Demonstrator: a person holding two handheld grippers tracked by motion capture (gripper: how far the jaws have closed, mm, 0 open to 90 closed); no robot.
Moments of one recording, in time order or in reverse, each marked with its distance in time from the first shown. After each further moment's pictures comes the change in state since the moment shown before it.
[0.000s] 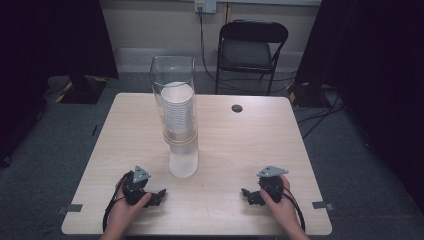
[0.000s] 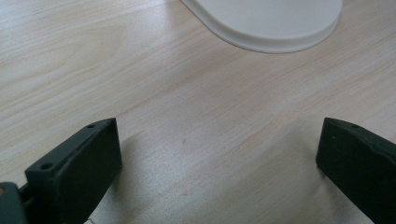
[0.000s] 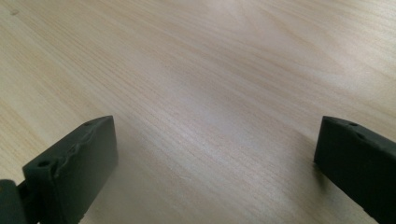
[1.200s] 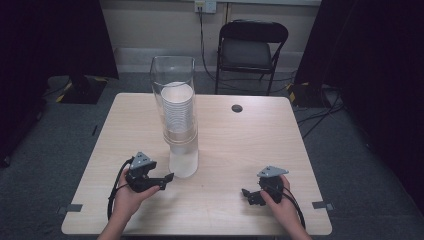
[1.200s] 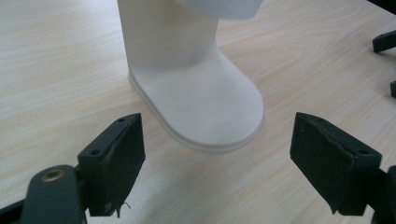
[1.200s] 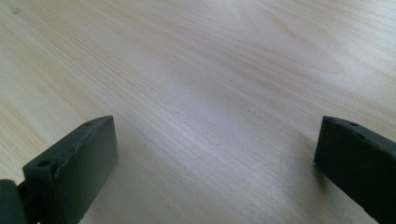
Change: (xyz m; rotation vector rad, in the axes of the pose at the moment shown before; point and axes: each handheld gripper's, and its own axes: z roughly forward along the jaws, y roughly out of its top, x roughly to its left) left arm -0.007 0.052 -0.020 -0.165 -0.130 -0.070; right arm 0.000 0.000 -0.001 0.001 0.004 -0.002
